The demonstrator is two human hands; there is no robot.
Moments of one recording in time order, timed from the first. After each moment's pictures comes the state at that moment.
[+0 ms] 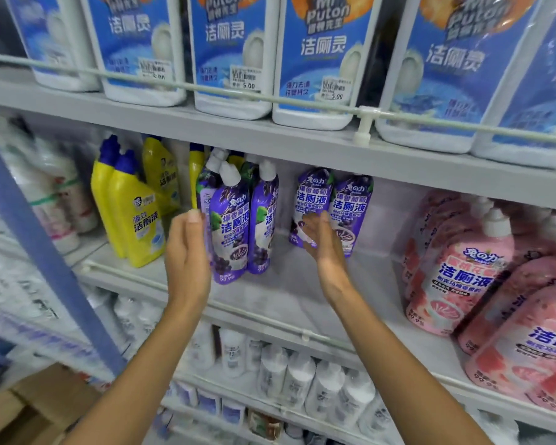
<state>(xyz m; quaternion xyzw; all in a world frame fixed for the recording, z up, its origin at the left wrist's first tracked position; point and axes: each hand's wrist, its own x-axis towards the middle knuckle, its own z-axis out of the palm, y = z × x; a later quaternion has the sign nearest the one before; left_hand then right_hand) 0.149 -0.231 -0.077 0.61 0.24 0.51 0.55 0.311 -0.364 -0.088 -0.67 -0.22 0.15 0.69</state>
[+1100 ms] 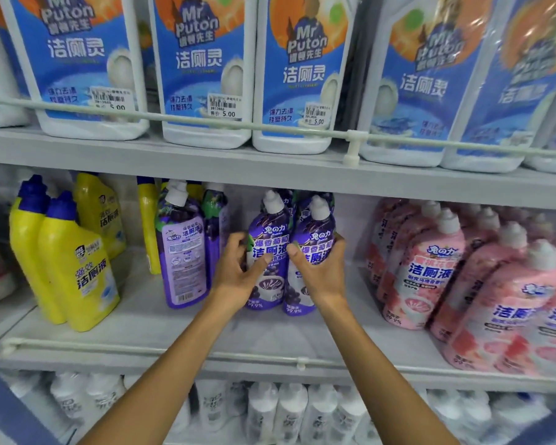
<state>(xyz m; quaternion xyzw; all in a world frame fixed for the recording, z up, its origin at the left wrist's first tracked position) 0.256 -0.217 -0.108 0.74 0.08 0.29 0.60 0.325 -0.373 -0.095 -0.73 -0.14 -0.08 0.66</state>
